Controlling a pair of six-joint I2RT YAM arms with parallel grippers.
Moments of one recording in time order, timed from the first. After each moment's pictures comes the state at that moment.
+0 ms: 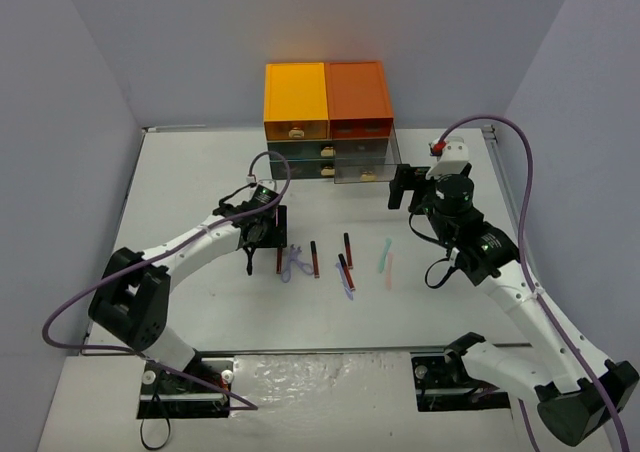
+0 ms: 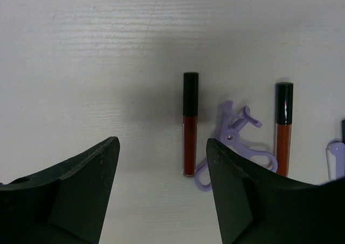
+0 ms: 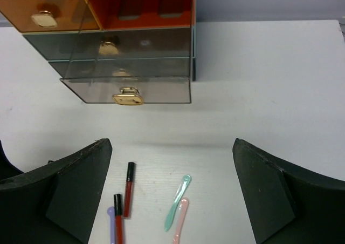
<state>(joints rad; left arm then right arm) -0.56 1.53 1.03 -0.54 -0.21 -0.49 0.50 0.99 0.99 -0.28 0.33 0.23</state>
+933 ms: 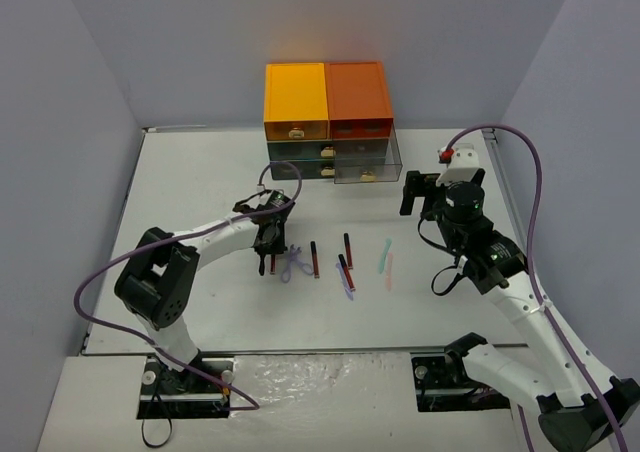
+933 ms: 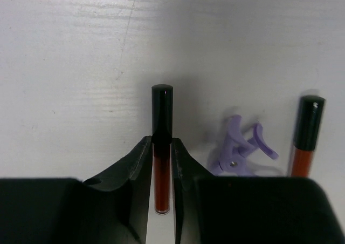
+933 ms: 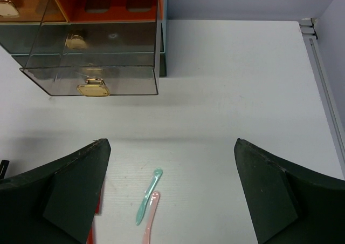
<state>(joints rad) -0.59 1.72 1.08 -0.52 -0.22 -0.57 0.44 0.91 0.94 -0.33 0.36 0.15</state>
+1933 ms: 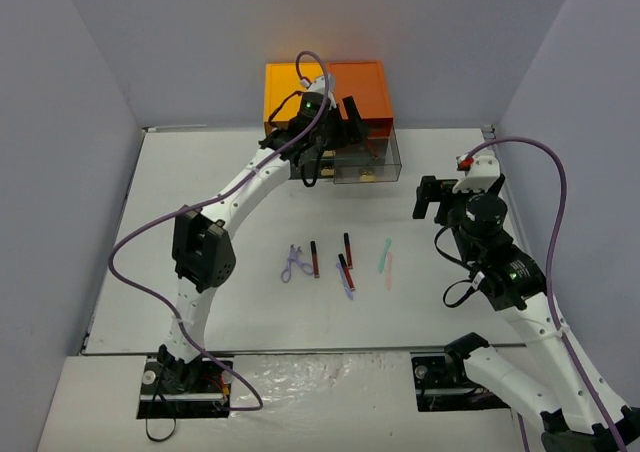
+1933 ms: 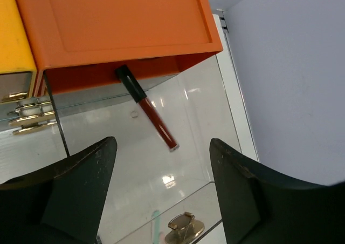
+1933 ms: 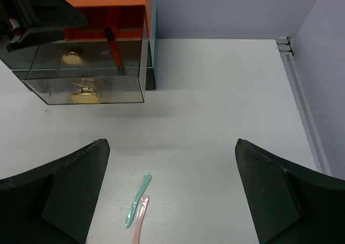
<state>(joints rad) -0.61 2.13 2.12 -0.36 0.07 -0.70 0.43 0.79 0.94 -0.35 0.38 0.11</state>
